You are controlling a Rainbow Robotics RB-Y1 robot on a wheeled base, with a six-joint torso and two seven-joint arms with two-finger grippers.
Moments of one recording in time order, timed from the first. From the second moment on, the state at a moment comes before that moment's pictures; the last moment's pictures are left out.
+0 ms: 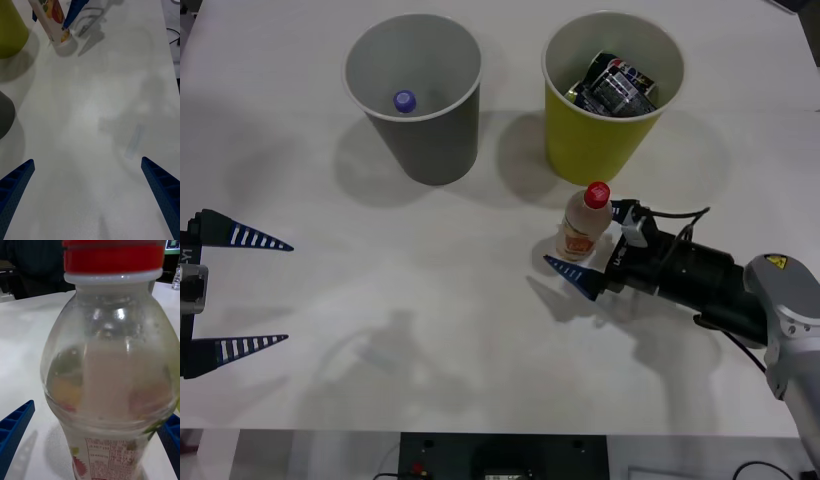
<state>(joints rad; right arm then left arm) -0.32 -0.32 -0.03 -1.11 1.30 -1.05 0.37 0.26 1.13 0.26 -2.01 -1.31 -1.13 -0.09</state>
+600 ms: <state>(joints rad) -0.32 -0.32 -0.01 -1.11 1.29 -1.07 0.37 0.26 1.13 0.26 -2.01 -1.31 -1.13 -0.09</state>
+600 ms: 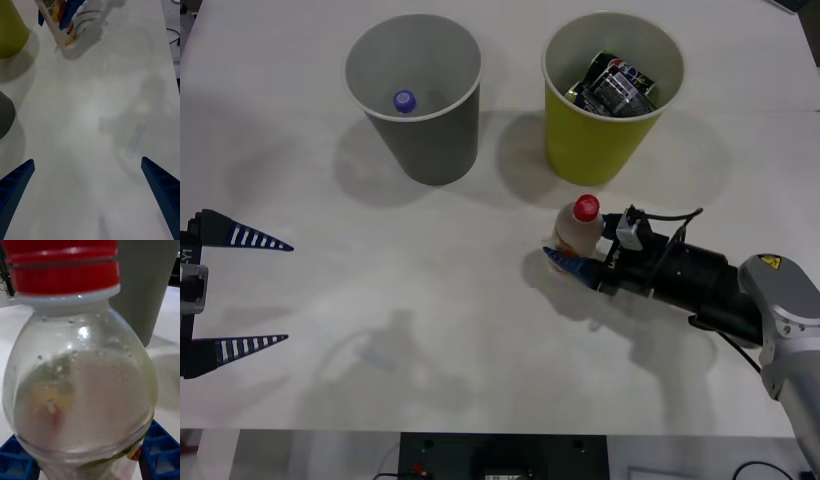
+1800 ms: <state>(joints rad) -0.21 -0.41 -0.10 -1.60 1.72 -1.21 -0.14 0.26 1.13 0.26 -2.01 -1.31 -1.13 -0.09</state>
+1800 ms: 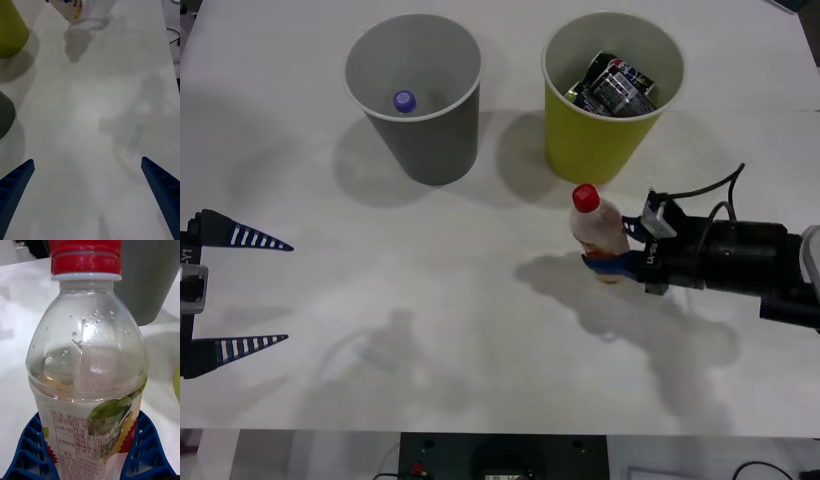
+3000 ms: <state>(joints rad) -0.34 -0.91 0.15 -2.13 1.77 -1.13 -1.23 0.26 1.13 0.26 -2.01 -1.31 -1.13 -0.09</state>
